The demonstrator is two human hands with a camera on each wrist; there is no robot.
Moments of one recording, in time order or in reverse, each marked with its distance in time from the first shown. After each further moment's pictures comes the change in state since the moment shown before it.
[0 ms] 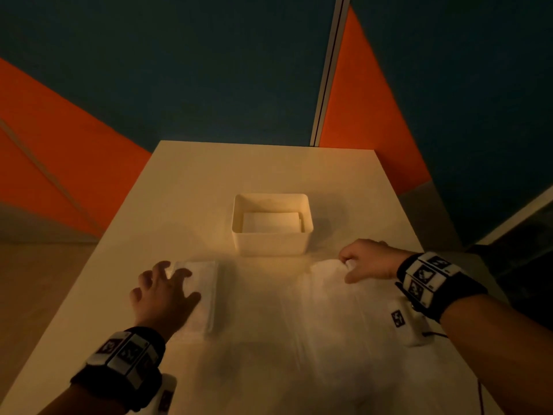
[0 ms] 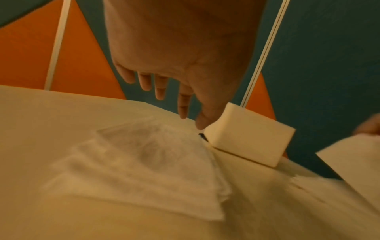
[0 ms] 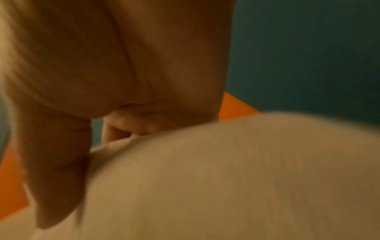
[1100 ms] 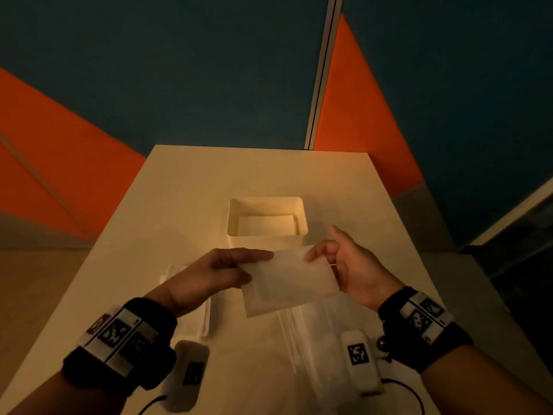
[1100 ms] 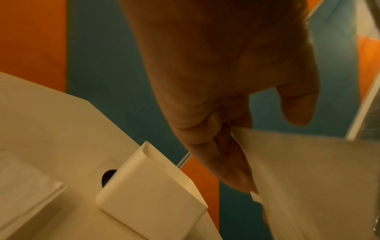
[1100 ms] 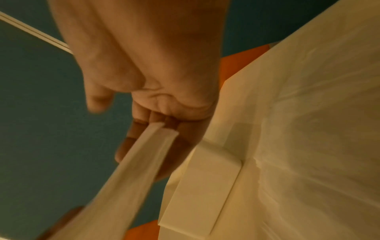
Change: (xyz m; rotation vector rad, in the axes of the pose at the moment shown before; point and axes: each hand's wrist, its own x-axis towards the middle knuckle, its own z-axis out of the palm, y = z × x) left_hand -0.018 0.073 -0.080 -1.237 -0.626 0.506; right_hand -0.026 -0.046 0.026 1.420 0.103 -0.116
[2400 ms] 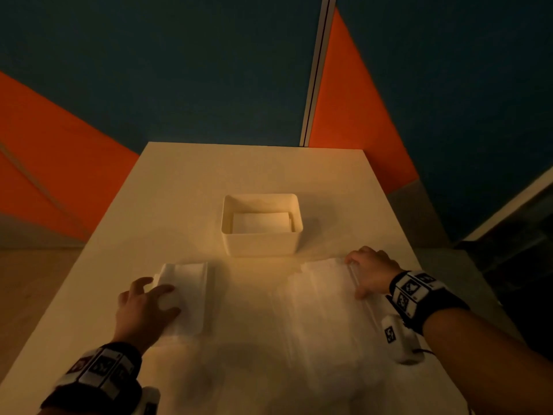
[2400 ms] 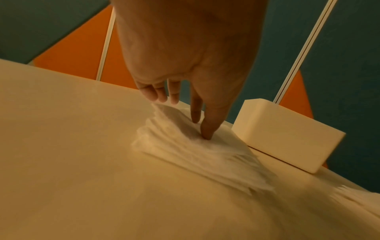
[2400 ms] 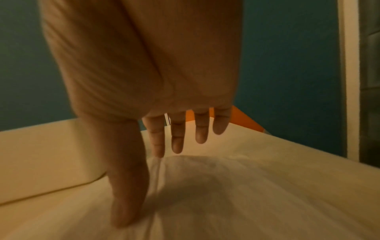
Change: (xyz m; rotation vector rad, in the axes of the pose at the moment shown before) left_hand -0.038 -0.127 -0.071 1.060 0.631 -0.483; right_hand 0.036 0.035 -0.090 -1.484 0.187 0.270
